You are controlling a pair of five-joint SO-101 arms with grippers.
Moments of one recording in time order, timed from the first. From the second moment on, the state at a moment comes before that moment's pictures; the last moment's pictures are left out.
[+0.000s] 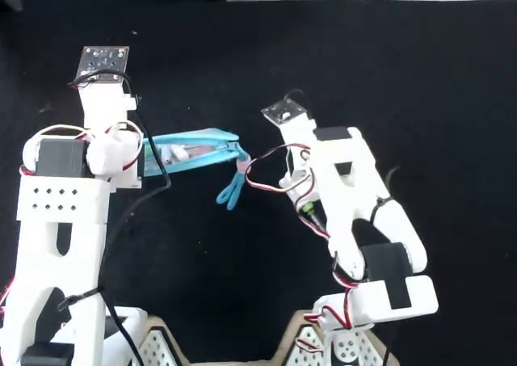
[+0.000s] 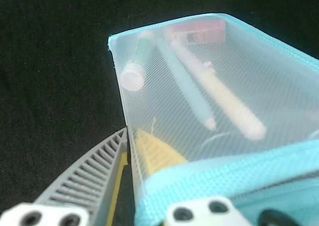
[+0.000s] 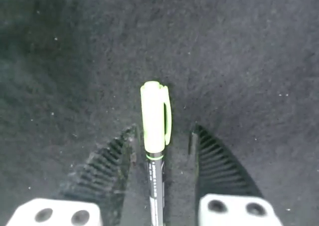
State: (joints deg) left arm -3.5 -21.0 18.2 83.5 -0.7; right arm -7.1 0.7 32.5 63.9 22.5
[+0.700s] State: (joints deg) left arm -3.5 -21.0 18.2 83.5 -0.7; right arm -7.0 5.6 33.3 56.1 22.5
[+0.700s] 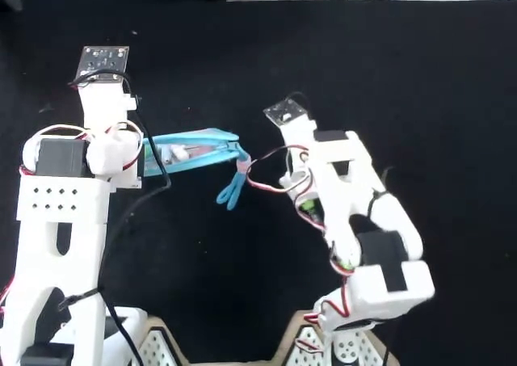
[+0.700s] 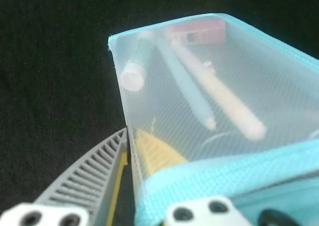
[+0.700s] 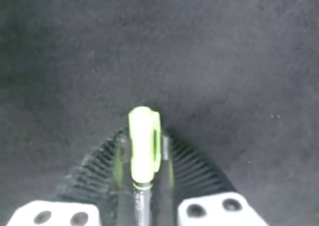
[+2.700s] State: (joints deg) left arm -3.4 -21.0 18.9 83.2 -0.7; right arm -38.2 -54.0 40.6 5.8 2.5
